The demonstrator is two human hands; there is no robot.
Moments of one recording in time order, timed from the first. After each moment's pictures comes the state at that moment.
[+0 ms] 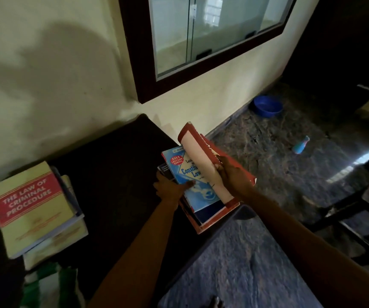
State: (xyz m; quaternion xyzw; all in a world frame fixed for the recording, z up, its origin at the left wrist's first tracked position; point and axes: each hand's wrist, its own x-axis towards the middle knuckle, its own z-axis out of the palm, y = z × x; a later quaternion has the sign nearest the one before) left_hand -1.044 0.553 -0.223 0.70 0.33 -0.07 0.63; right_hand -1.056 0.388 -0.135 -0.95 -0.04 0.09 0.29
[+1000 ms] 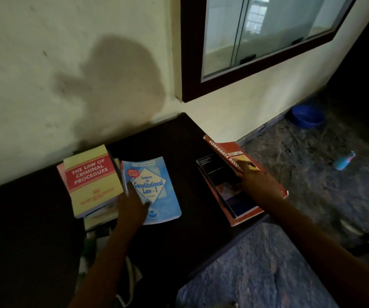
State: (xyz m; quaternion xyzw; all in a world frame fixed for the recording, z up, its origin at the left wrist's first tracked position) left_hand -1.170 0.726 -0.206 0.89 0.29 -0.08 0.34; right_hand -1.088 0.429 -0.131 -0.99 -0.11 0.07 0.07
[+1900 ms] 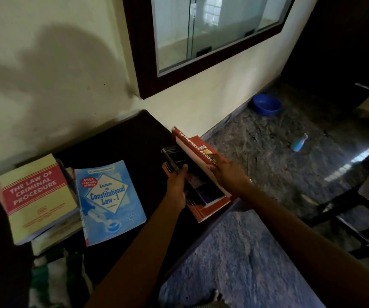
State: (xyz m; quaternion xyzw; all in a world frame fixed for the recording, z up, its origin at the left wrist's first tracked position) left_hand -1.079 0.540 -0.205 0.45 0.26 -0.10 0.85; right_hand -1.075 0.401 -0.130 -0.98 -0.09 0.09 0.16
